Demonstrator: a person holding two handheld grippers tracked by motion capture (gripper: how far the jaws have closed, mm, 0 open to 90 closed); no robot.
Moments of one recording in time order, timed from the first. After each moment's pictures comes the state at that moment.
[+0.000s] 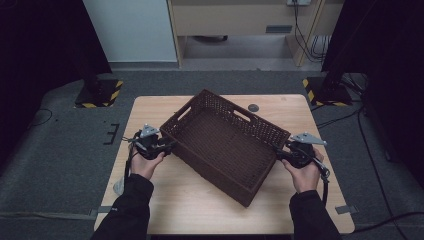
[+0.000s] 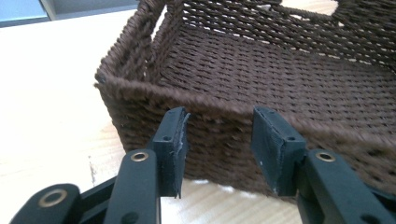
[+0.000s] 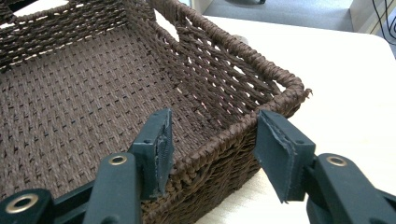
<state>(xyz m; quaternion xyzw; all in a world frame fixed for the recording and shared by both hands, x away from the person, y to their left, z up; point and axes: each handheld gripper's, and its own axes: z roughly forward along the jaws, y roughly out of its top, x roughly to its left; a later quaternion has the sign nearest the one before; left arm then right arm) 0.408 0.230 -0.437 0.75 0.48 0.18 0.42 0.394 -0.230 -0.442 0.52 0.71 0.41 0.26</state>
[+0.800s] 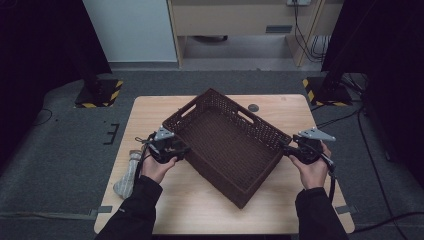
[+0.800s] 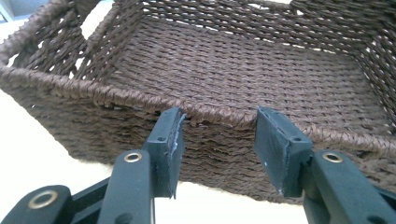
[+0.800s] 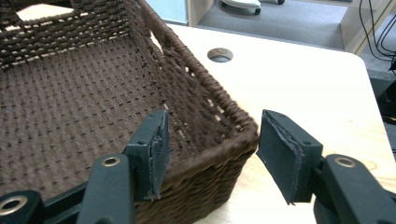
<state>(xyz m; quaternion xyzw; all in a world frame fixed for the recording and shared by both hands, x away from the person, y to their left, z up) 0.411 0.193 -0.434 0.78 0.44 0.16 0.42 0.405 -0.252 -0.433 0.50 0.71 0.41 0.27</state>
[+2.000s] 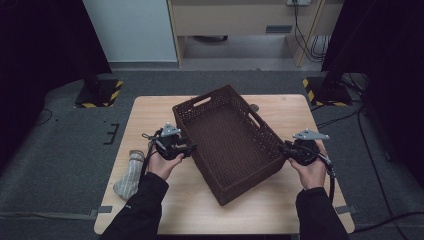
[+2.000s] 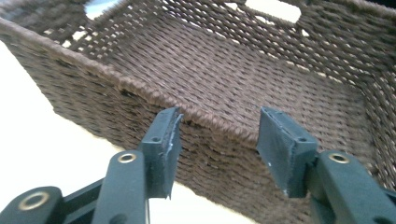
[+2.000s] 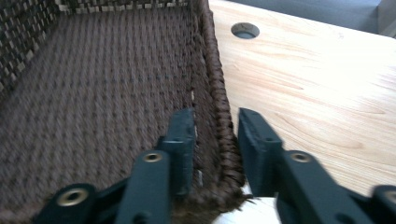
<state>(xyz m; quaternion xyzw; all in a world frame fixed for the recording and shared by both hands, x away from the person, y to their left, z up) 0.410 0.174 -0.424 0.78 0.43 0.16 0.43 0.401 -0.245 -0.436 0.47 0.76 0.37 0.24</state>
